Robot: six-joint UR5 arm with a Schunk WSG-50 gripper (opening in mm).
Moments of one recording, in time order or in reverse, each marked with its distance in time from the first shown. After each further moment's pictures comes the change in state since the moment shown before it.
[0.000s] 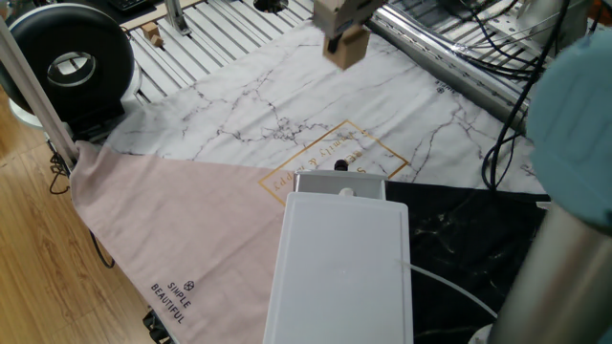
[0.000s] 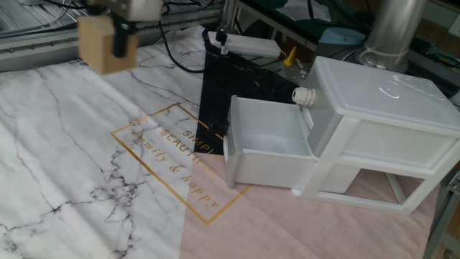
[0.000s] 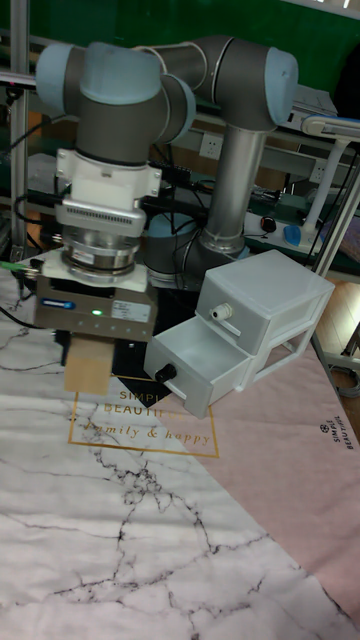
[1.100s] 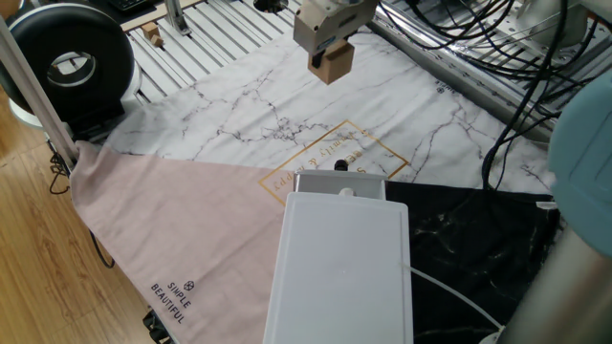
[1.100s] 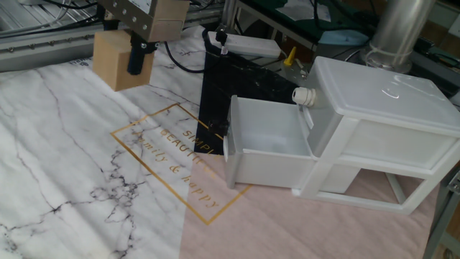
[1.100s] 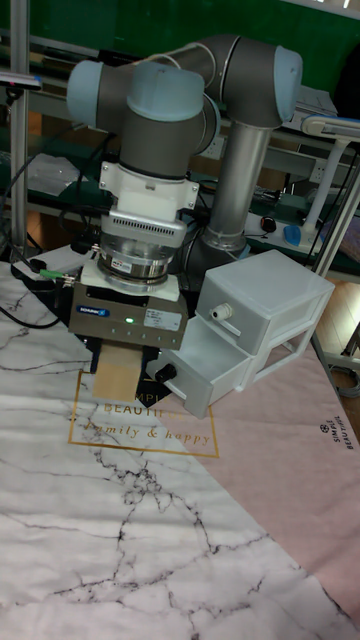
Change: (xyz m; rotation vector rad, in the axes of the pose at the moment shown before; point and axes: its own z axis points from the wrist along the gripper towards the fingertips) arm -0.007 0.028 0.007 0.018 -0.055 -0.050
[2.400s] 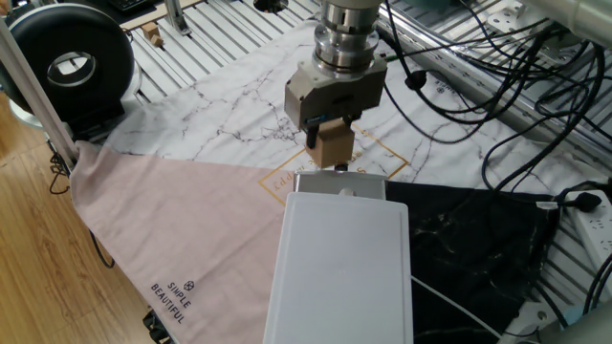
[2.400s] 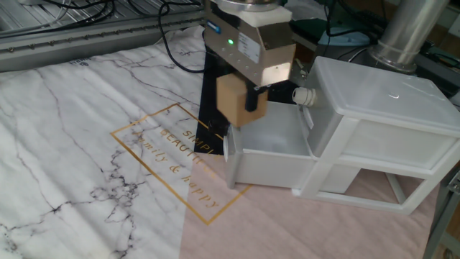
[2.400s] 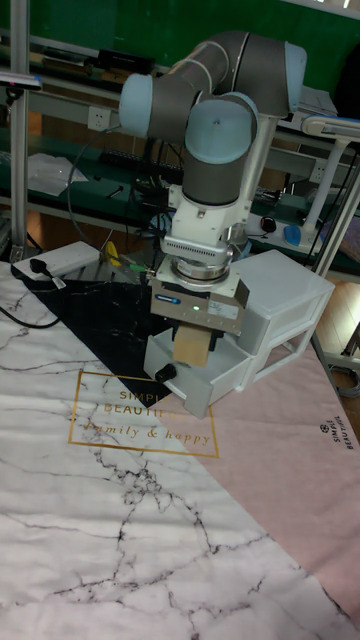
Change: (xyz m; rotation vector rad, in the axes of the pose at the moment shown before) arm 0.149 0.118 0.014 -0.082 0.284 0.315
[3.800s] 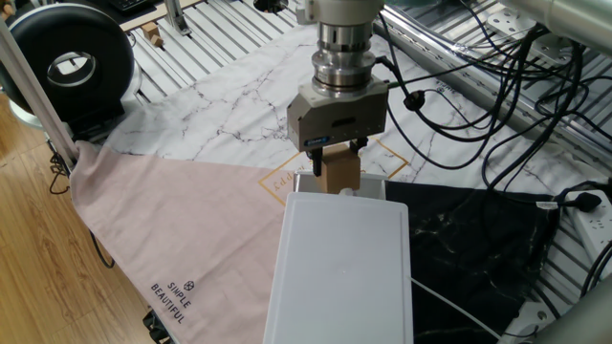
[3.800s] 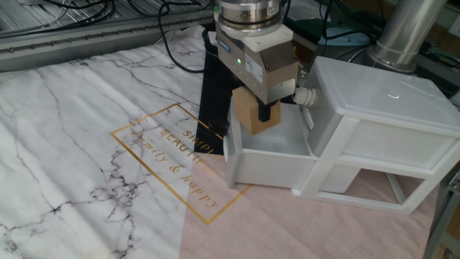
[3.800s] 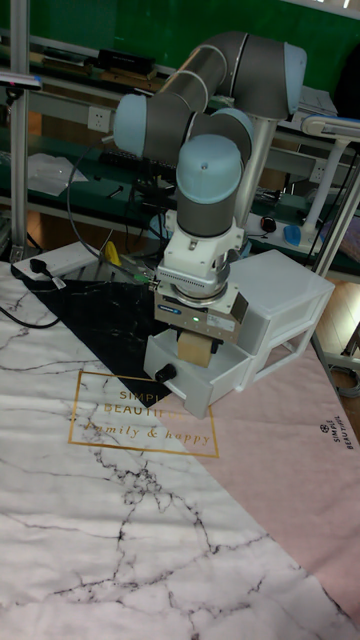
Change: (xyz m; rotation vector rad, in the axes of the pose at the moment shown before) arm 0.027 0.000 0.033 -0.003 0.136 0.064
